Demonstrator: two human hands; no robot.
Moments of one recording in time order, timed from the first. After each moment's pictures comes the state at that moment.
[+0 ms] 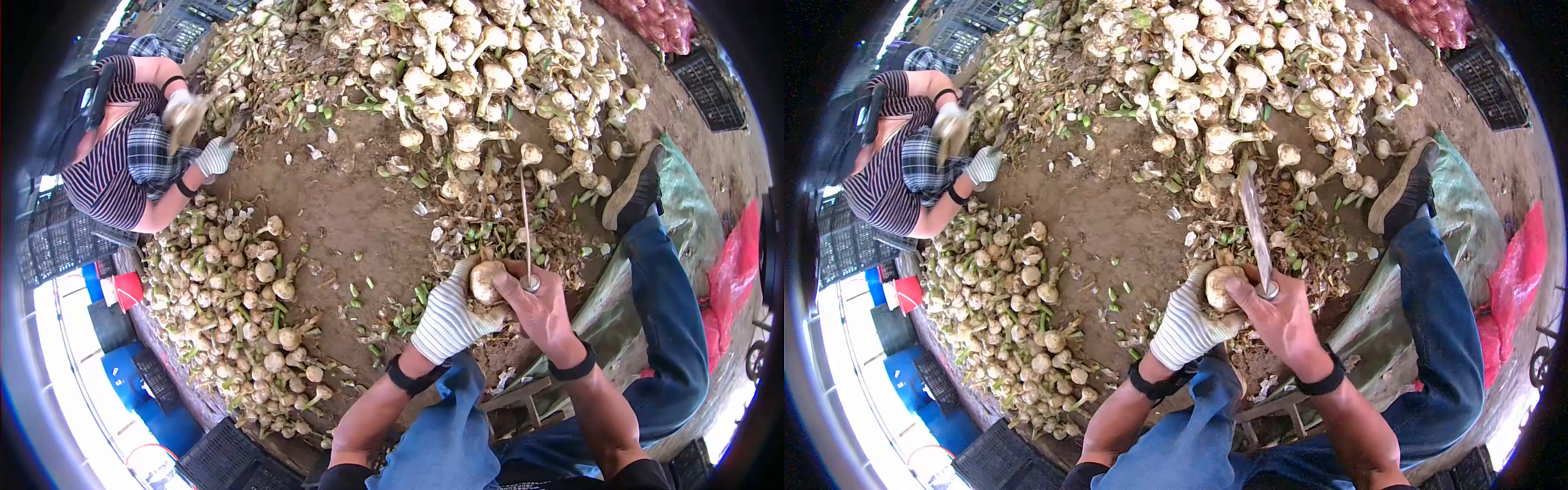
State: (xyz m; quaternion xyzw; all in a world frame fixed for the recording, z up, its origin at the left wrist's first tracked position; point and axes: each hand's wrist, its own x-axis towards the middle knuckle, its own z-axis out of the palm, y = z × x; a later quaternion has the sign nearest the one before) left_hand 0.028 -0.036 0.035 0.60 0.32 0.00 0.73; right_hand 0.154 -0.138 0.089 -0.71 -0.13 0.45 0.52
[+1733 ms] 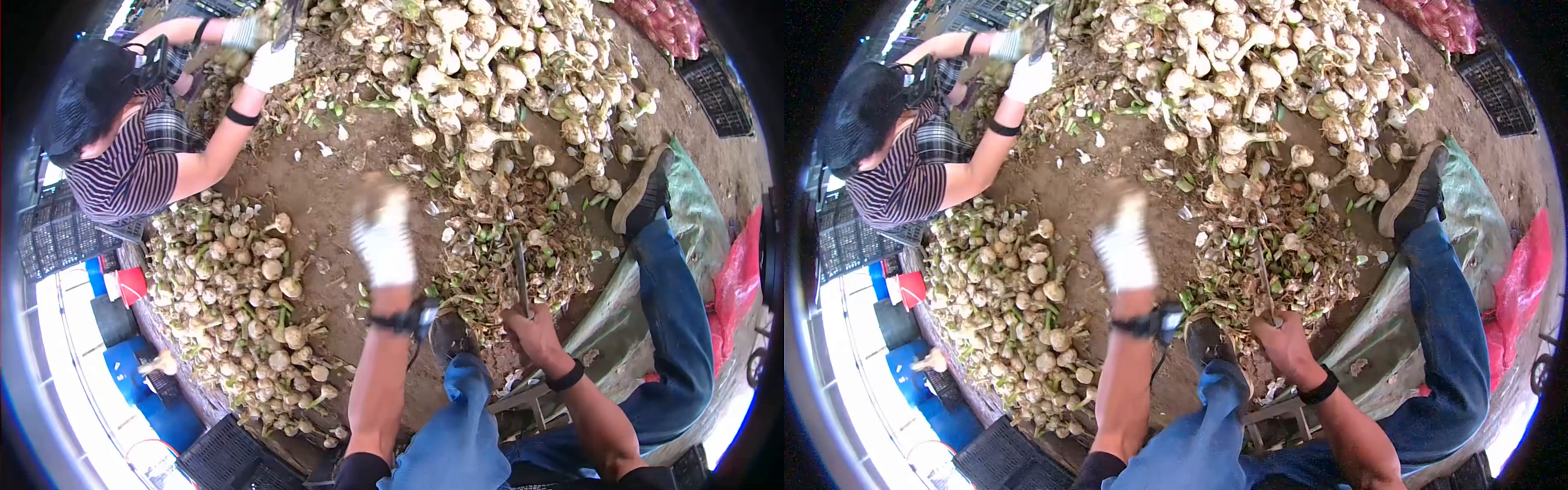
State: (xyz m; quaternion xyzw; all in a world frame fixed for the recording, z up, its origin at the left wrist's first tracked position) left_hand 0.056 0.070 0.010 0.47 0.45 0.41 0.64; right_hand 0.113 -0.185 0.022 -0.69 0.06 0.59 0.42
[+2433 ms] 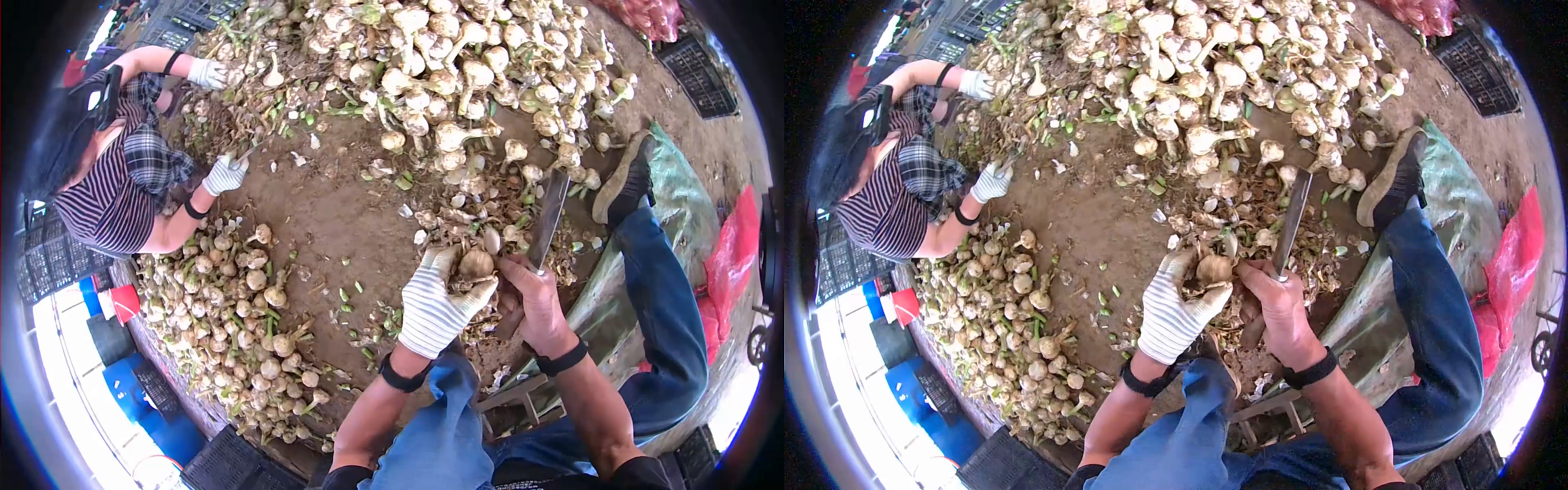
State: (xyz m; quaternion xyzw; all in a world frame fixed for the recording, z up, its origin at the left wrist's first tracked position) left_hand 0.050 -0.033 0.037 0.76 0.34 0.10 0.54; right_hand 0.156 -0.150 0.055 -0.56 0.16 0.49 0.65
